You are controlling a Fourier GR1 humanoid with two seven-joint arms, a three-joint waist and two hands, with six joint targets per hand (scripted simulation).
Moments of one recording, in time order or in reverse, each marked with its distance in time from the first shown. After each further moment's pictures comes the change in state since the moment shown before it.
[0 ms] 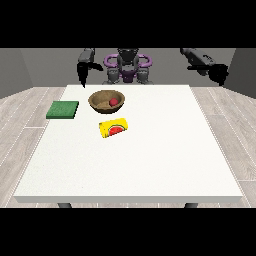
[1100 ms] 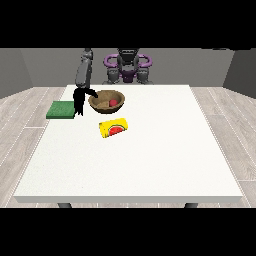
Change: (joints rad) left arm -0.197 0.219 0.013 -0.100 0.077 -0.041 0.294; right arm -0.261 -0.051 -0.188 0.776 -0.102 0.127 -0.316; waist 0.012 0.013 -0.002
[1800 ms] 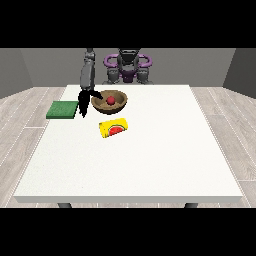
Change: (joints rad) left arm -0.061 0.020 -0.014 -0.051 0.035 0.003 0.075; right arm -0.034 0.037 -0.006 0.079 0.031 -0.066 -0.157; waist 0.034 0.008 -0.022
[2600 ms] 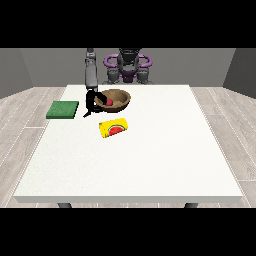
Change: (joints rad) left arm -0.042 0.059 0.025 0.067 0.039 -0.065 0.021; right arm -0.005 -0.013 0.122 -0.032 0.164 -0.291 0.138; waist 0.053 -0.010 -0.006
